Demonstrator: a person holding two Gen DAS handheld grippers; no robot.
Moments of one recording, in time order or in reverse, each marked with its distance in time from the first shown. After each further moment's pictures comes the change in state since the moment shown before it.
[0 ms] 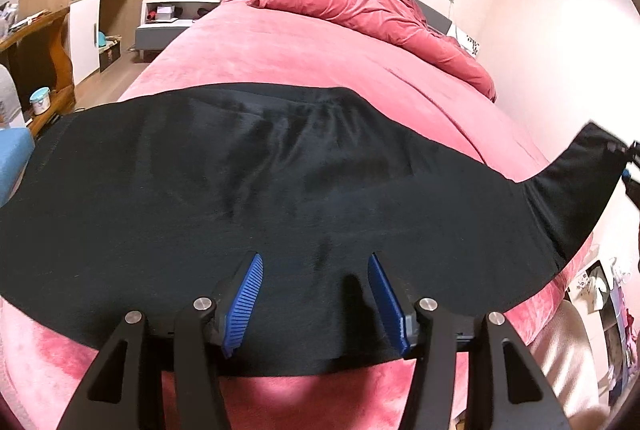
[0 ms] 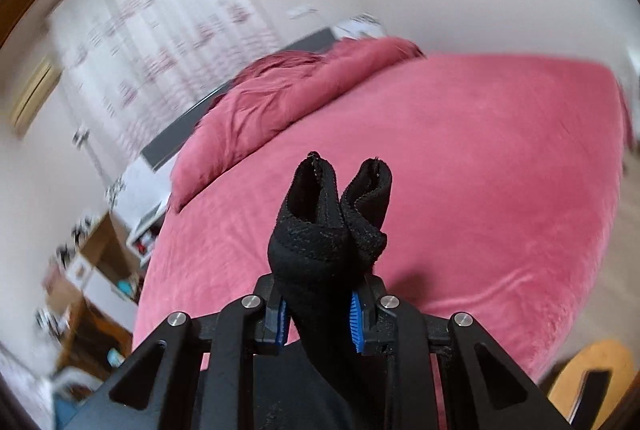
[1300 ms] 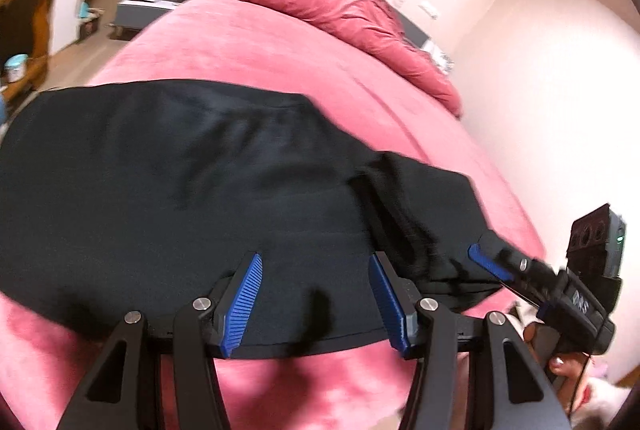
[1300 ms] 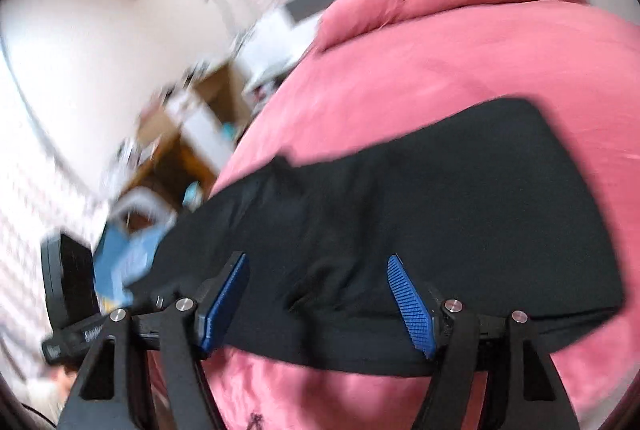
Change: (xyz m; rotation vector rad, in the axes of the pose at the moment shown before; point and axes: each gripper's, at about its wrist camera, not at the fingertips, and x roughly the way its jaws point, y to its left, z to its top) left arm -0.010 -0.012 0.011 -0.079 0.019 -0.204; right arm 0.049 0.084 -0.206 -0.247 0.334 0.406
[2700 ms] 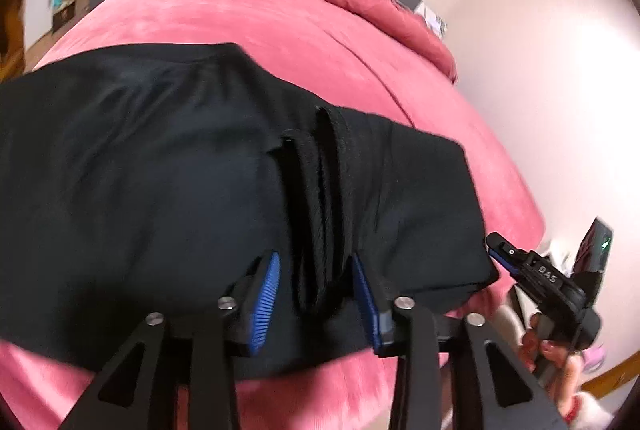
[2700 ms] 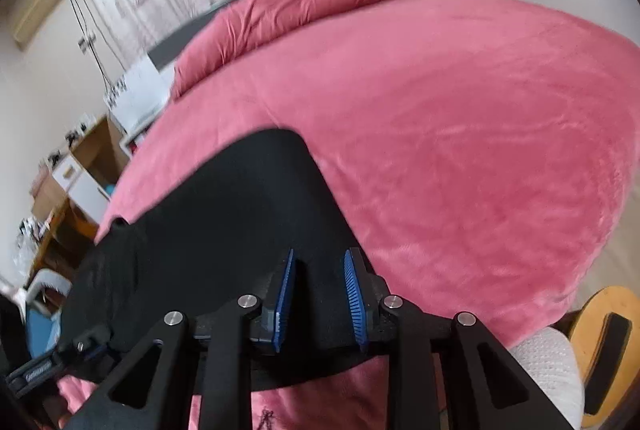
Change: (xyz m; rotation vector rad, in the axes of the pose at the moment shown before) left arm 0.053 -0.055 -0.005 0.006 0.119 0.008; right arm -0.024 -0.108 0.009 0.196 -0.084 -0.374
